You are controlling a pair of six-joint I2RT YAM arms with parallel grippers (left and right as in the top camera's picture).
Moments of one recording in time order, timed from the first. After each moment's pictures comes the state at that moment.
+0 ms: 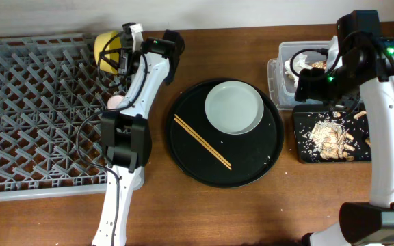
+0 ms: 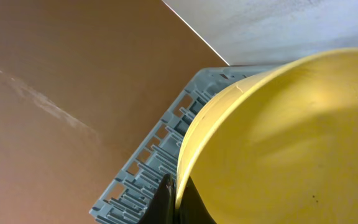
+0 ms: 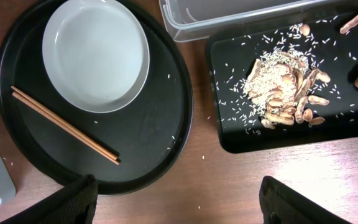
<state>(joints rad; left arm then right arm) -0.31 2.65 2.50 -1.38 -1.55 -0.73 -0.03 1.71 1.98 -1.59 -0.07 0.22</state>
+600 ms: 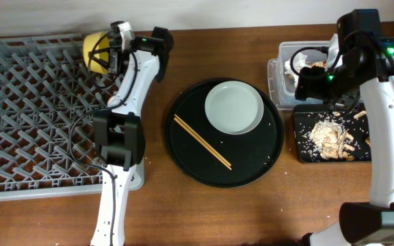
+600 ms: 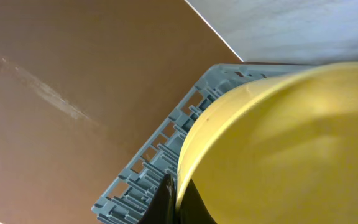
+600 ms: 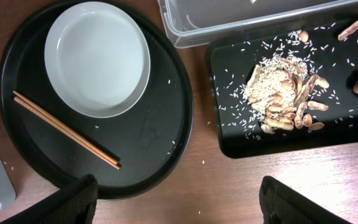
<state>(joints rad) -0.25 2.65 2.50 -1.36 -1.56 -0.72 -0.03 1.71 1.98 -1.57 -0.07 0.22</state>
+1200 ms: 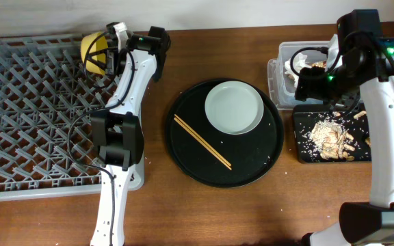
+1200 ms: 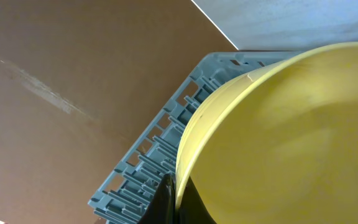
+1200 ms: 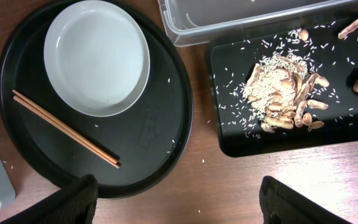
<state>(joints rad) -0.24 2.65 2.50 -1.38 -1.50 -0.72 -0.03 1.71 1.98 -1.57 -0.07 0.22</state>
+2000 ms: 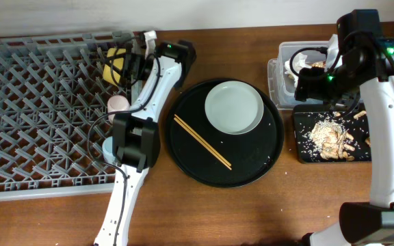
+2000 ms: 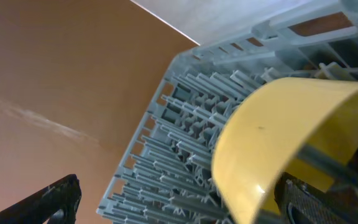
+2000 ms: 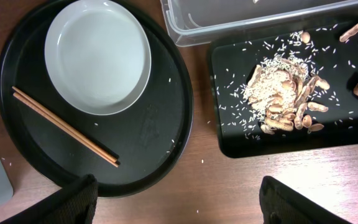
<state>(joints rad) -0.37 2.73 2.60 -1.56 -1.46 -0.71 -0.03 1.71 1.98 -1.57 -0.07 0.21</state>
